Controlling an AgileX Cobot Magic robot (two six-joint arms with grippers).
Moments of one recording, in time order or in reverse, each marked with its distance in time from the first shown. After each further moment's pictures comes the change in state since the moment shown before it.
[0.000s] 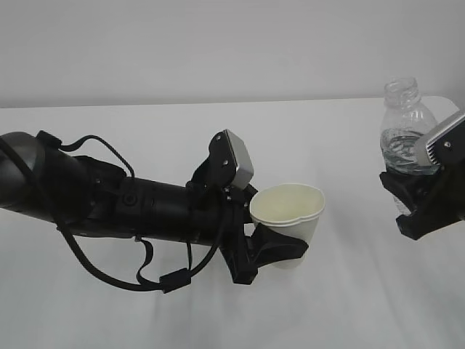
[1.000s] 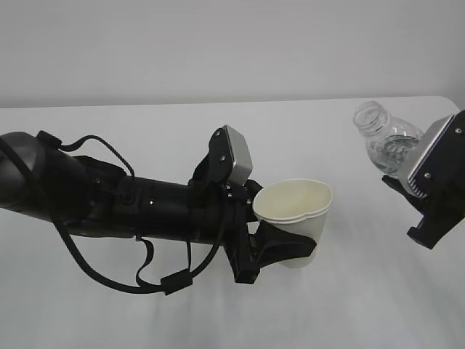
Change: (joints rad) left arm 0.000 0.000 0.000 0.000 -0.081 0.000; right arm 0.000 0.000 -0.021 0.000 0.025 -0.385
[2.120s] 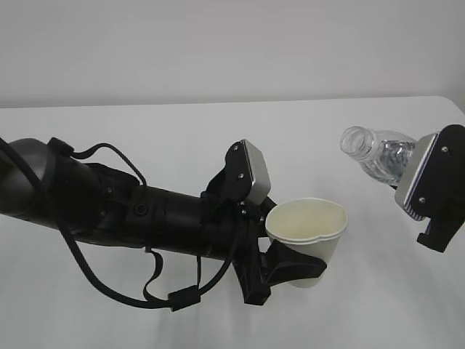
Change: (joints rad) left arm -0.056 0.000 0.000 0.018 0.060 0.000; right arm 0.000 0.000 0.000 0.002 -0.006 -0.251
